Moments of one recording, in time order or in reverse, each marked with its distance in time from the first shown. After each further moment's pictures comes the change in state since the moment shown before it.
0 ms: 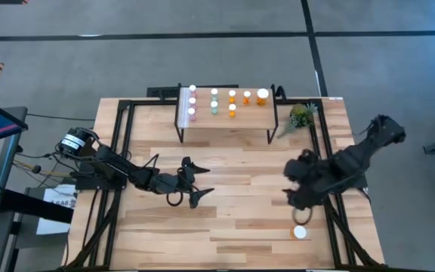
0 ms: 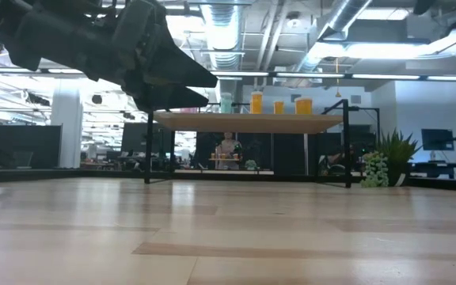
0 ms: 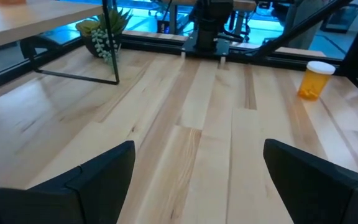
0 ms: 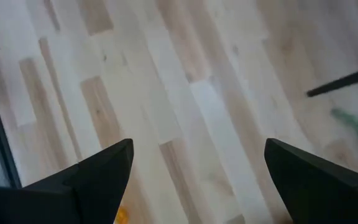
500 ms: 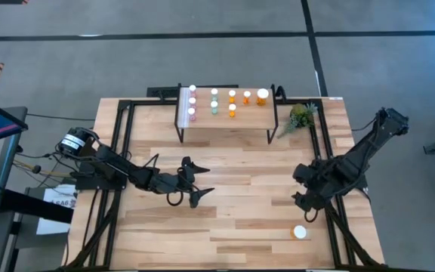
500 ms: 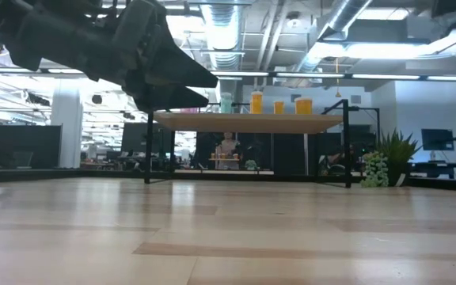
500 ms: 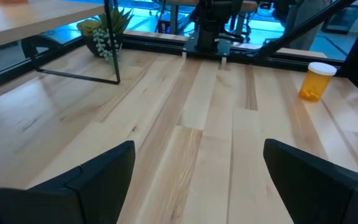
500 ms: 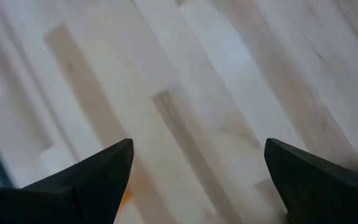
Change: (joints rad) left arm 0.004 0.000 0.000 0.000 0.000 -0.005; right arm 0.110 -0.254 -0.507 0.259 -0.116 0.319
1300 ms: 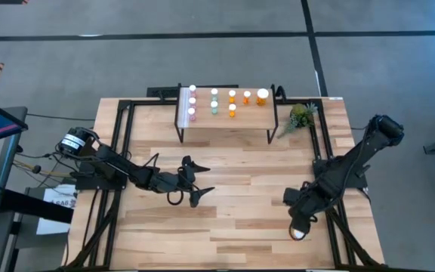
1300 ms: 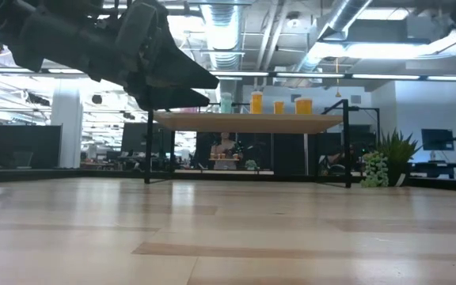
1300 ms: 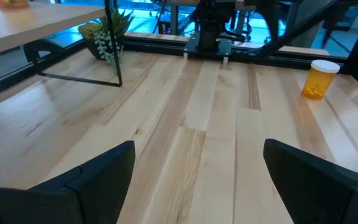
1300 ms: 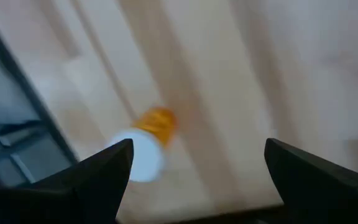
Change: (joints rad) left arm 0.008 0.000 0.000 0.002 0.007 0.024; right arm -0.007 0.234 -0.009 0.192 -0.392 -0.099
